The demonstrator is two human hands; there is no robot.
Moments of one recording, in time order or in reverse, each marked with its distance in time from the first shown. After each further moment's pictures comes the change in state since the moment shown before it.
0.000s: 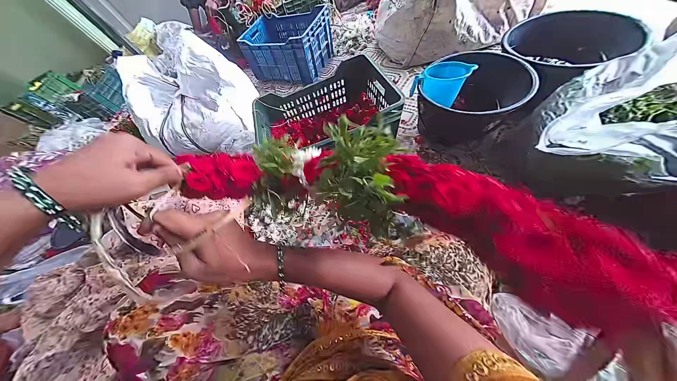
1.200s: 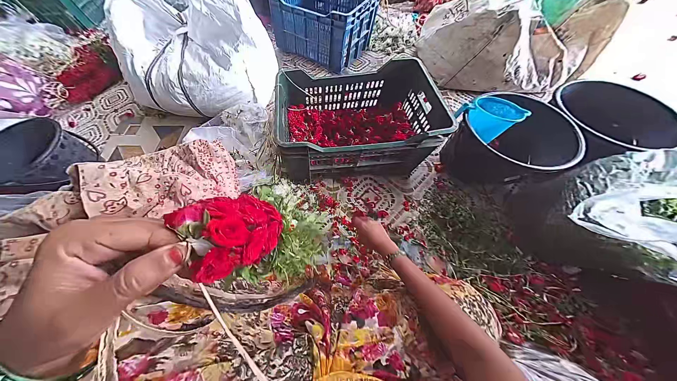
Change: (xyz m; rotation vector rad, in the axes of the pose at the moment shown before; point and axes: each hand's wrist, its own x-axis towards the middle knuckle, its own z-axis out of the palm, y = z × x) left_hand -0.067 0.005 0.108 -1.029 0.499 0.040; right_hand -0.214 0.223 -0.240 -0.992 -0.867 1.201
